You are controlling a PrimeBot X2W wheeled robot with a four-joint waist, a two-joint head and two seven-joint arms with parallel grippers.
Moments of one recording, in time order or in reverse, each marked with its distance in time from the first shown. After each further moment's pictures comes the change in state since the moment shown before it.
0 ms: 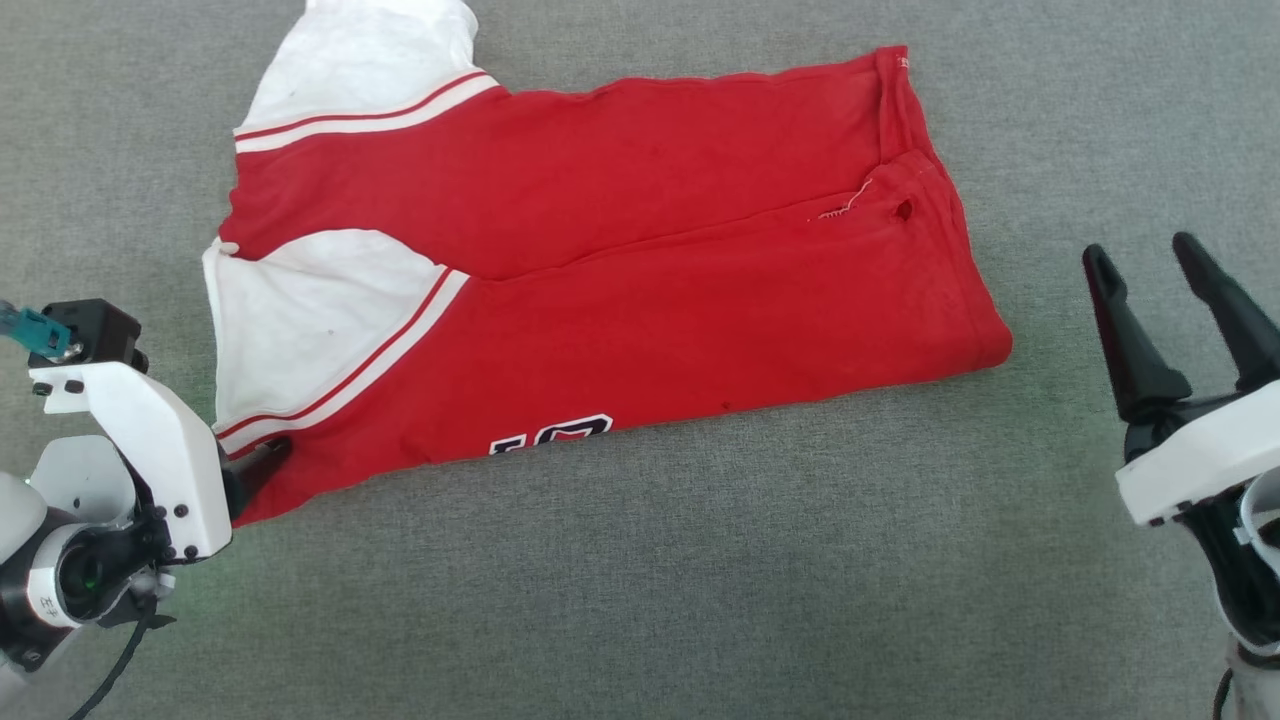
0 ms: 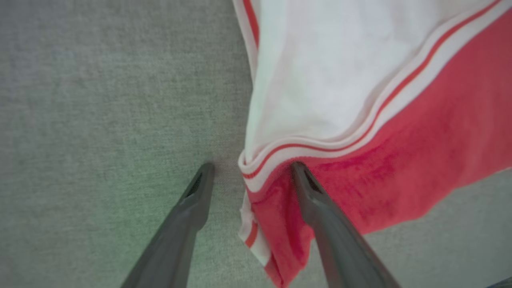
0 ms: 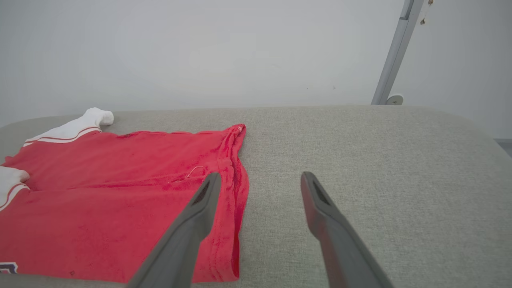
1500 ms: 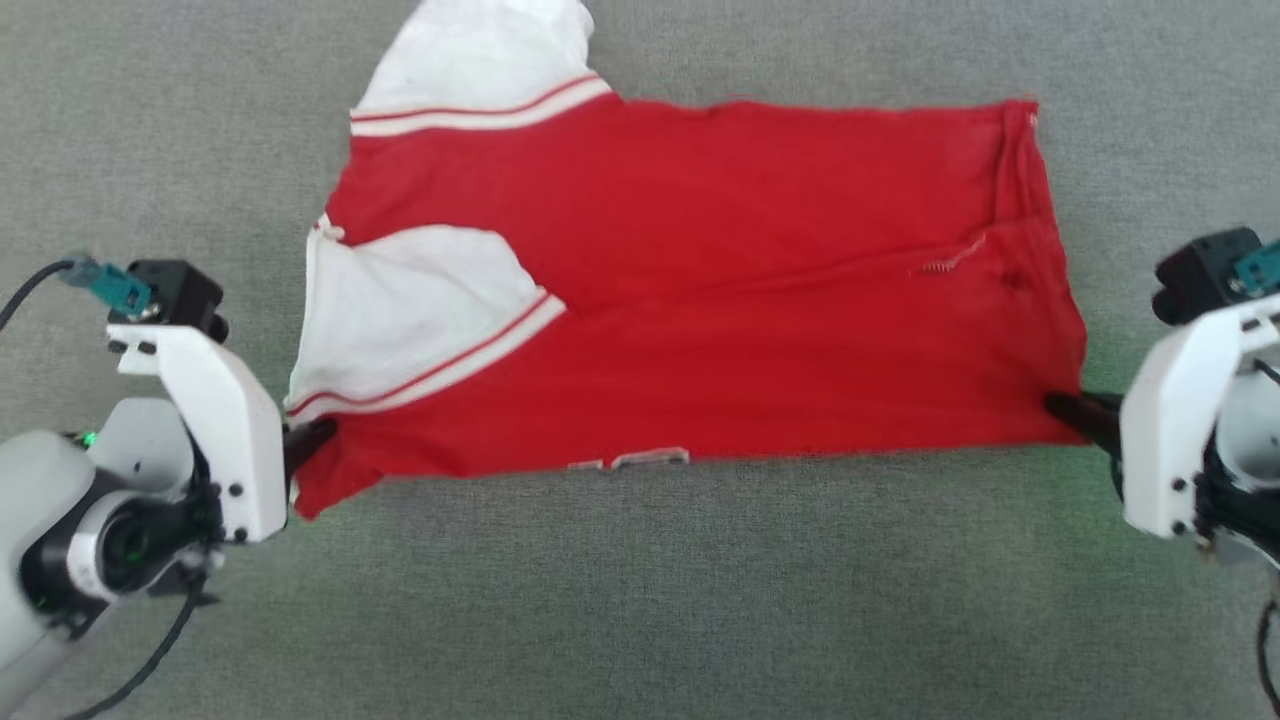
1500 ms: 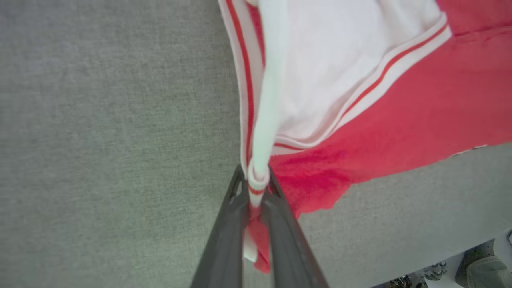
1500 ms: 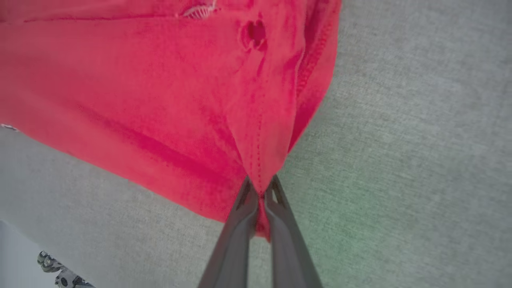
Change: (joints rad) left arm -0.076 -0.062 -0.010 -0.027 0.004 -0.057 0.093; right arm -0.127 -0.137 0.094 0.091 0.193 0.000 0.827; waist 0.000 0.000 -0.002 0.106
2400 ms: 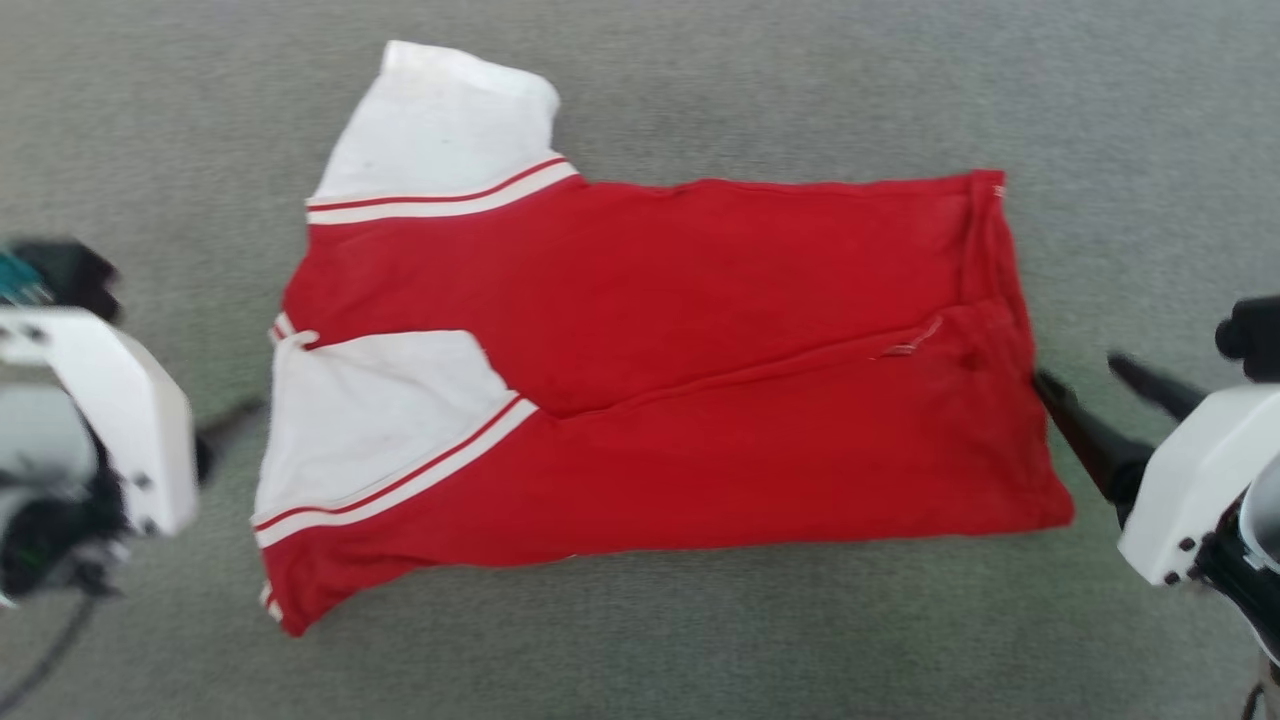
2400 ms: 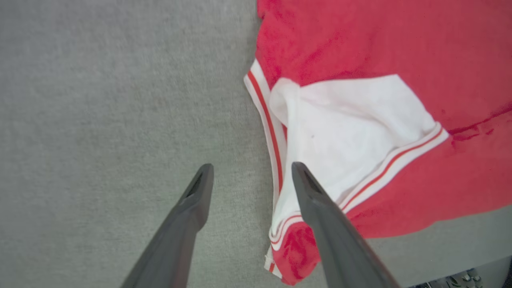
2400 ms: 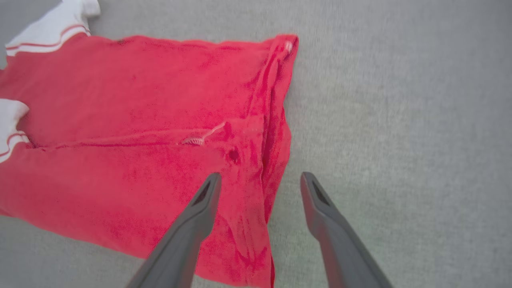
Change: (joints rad) left arm 0.001 0.162 0.032 -0.142 0.024 0.100 0.009; right arm 0.177 0.108 -0.094 -0.207 -0.103 0.000 -0.251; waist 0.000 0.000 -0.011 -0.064
